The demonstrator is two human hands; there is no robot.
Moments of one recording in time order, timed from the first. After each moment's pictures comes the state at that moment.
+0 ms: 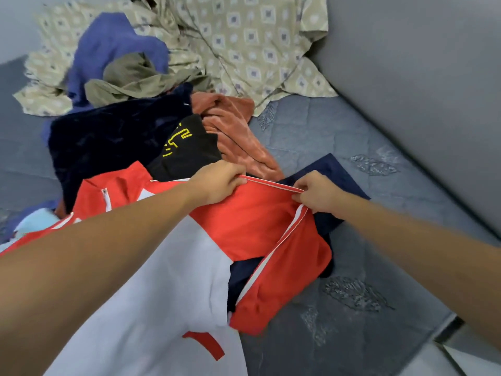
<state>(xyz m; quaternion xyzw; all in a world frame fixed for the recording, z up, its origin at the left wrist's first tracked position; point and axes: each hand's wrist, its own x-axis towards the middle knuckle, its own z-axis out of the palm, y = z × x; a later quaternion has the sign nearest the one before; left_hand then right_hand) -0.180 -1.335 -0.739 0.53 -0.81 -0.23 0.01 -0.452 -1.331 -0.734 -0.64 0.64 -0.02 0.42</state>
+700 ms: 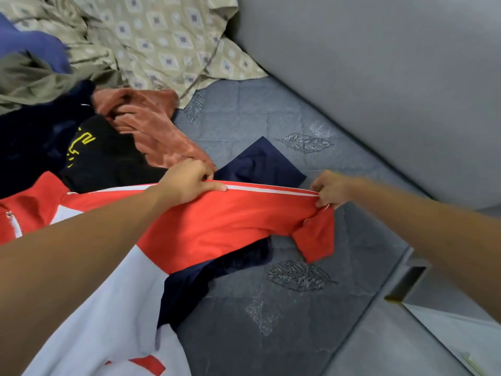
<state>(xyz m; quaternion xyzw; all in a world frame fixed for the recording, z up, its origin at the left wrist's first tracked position) -0.287 -1.362 -0.780 0.50 -0.83 -0.25 0.02 -0.656 -1.320 -0.767 -0.55 0.69 0.12 0.46</state>
